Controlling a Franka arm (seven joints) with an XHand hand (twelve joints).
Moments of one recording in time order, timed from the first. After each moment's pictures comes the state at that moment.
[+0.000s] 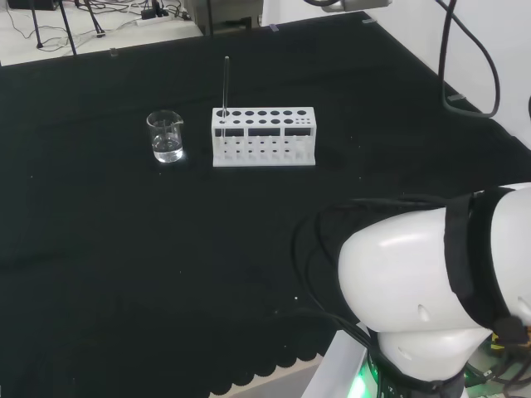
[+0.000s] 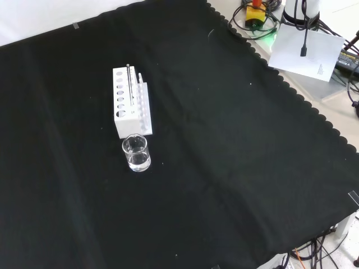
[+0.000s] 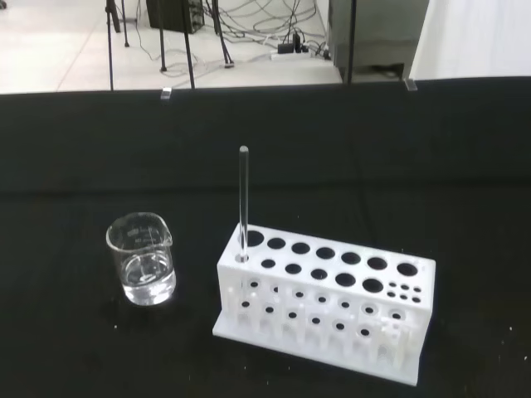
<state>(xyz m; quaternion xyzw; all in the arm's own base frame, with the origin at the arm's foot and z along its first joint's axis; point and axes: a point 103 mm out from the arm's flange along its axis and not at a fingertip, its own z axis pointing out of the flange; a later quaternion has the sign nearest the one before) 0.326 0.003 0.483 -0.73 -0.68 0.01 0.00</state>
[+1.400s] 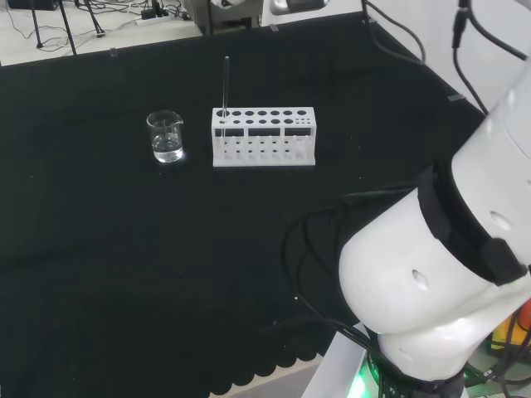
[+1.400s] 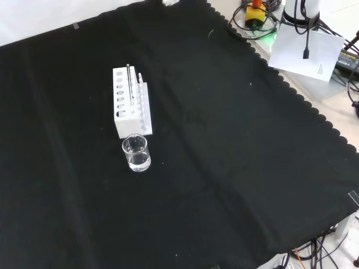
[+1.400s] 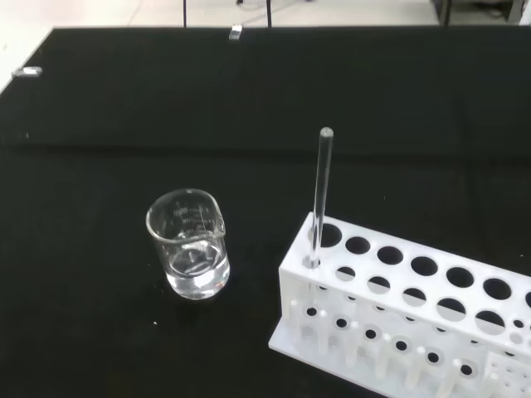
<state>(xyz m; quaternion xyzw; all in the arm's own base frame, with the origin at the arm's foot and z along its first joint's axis) 0.464 0.023 0.415 -0.67 -0.74 0.04 0.06</state>
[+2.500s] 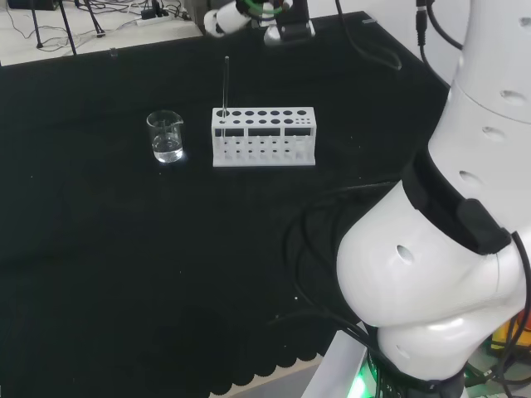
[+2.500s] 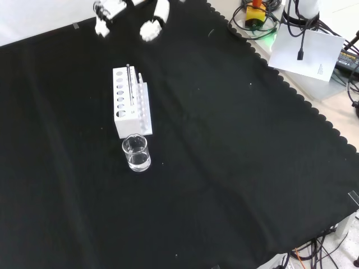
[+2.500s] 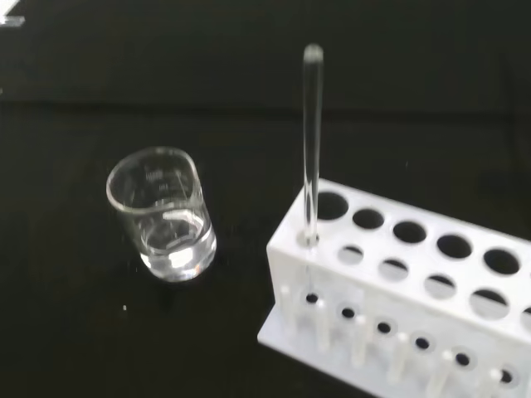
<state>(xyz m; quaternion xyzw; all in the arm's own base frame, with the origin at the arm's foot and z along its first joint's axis) 0.521 0.011 0.332 -0.65 -0.75 0.05 0.08</state>
